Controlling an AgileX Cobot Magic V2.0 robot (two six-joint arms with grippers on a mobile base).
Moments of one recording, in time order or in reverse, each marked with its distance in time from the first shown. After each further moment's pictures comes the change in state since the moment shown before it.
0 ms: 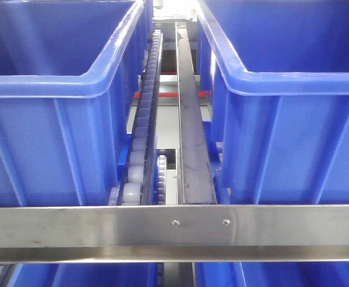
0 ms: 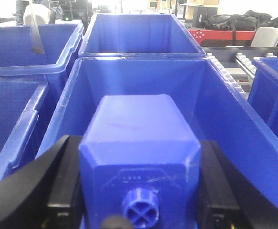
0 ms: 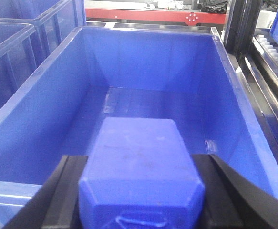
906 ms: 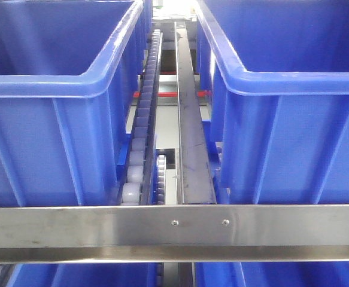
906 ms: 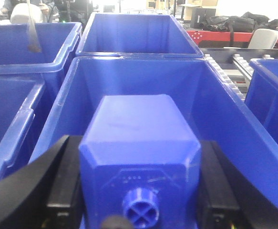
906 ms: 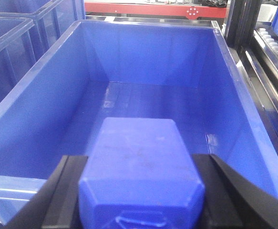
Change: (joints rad) left arm 0.000 0.000 0.000 -0.018 0.000 0.000; right arm 0.000 0.000 0.000 0.004 0.019 0.000
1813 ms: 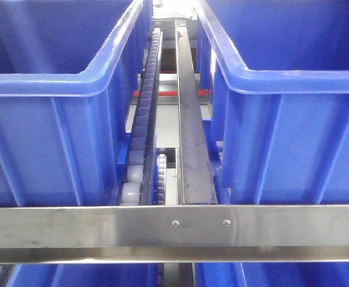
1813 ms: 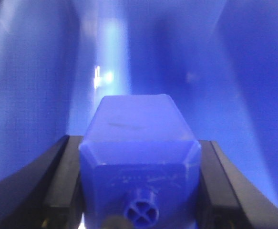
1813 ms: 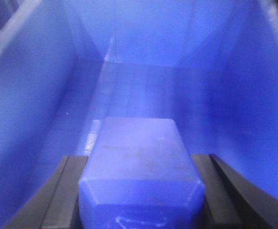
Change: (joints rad) left arm -0.002 0.731 -0.238 -0.044 -0.027 0.049; right arm 0.000 0.858 -0.321 0.002 -0.332 0.000
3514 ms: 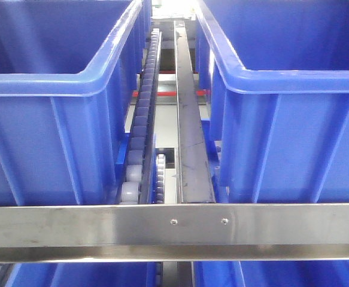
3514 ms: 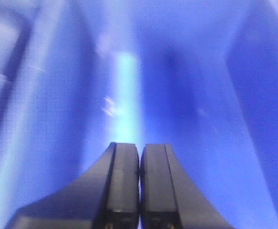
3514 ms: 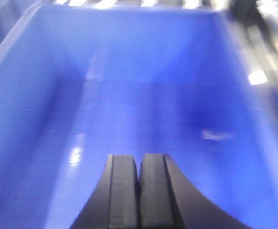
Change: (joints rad) left arm 0.070 -0.140 0.003 -0.004 -0.045 0.002; right arm -0.079 -0.189 0.032 0.017 0.077 0.000
